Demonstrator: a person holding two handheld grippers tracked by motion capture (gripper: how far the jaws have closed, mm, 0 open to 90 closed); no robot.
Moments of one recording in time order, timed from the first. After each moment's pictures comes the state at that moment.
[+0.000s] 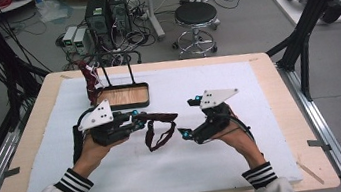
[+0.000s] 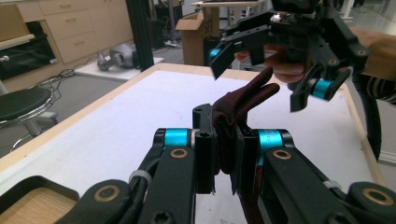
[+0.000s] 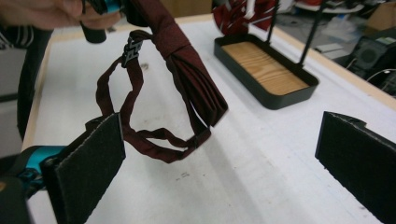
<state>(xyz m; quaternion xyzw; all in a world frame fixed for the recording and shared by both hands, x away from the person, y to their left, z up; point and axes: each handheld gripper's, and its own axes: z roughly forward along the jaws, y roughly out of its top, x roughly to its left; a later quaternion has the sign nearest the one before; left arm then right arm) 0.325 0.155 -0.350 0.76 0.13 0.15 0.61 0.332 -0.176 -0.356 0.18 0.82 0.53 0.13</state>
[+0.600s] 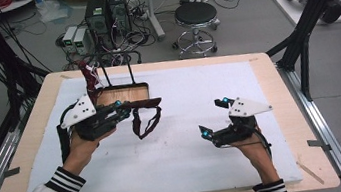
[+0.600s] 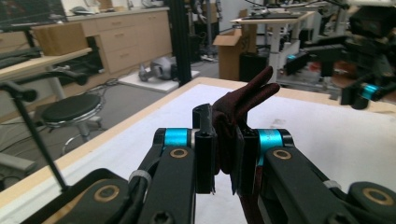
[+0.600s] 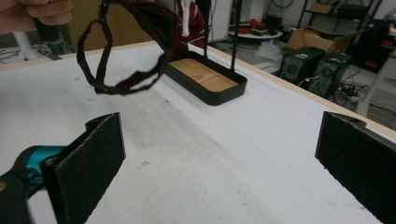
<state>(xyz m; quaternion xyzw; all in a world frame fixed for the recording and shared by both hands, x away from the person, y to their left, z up) 0.331 0.186 -0.336 0.73 0.19 0.21 0.63 0.297 -0.227 -0.373 0.26 0.76 0.56 0.22</state>
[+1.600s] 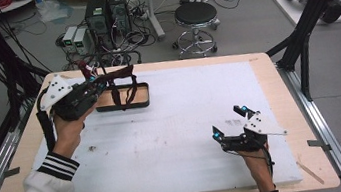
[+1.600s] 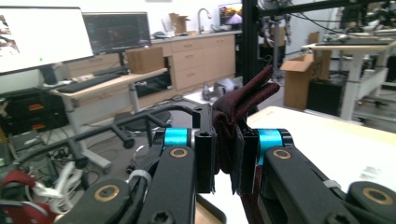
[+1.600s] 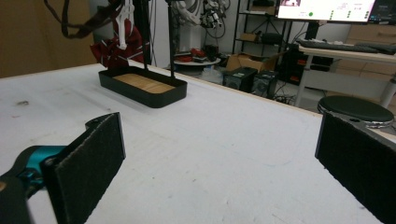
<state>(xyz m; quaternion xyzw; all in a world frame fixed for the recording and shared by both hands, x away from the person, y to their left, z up) 0.358 0.218 -0.303 0.66 0.27 0.32 0.63 0.279 -0.254 -0.419 0.33 0.67 0.58 0.32</state>
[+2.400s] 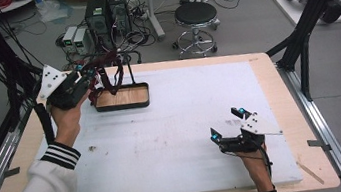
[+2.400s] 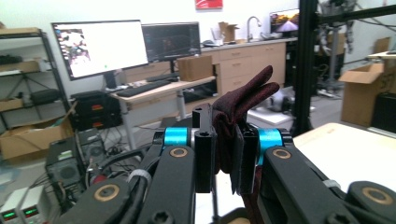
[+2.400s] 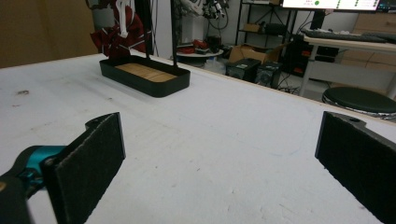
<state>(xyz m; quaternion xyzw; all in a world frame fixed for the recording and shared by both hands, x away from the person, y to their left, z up) 0.382 0.225 -0.297 0.61 0.32 0.40 0.60 0.281 -0.250 -0.426 0.33 0.69 0.57 0.31</state>
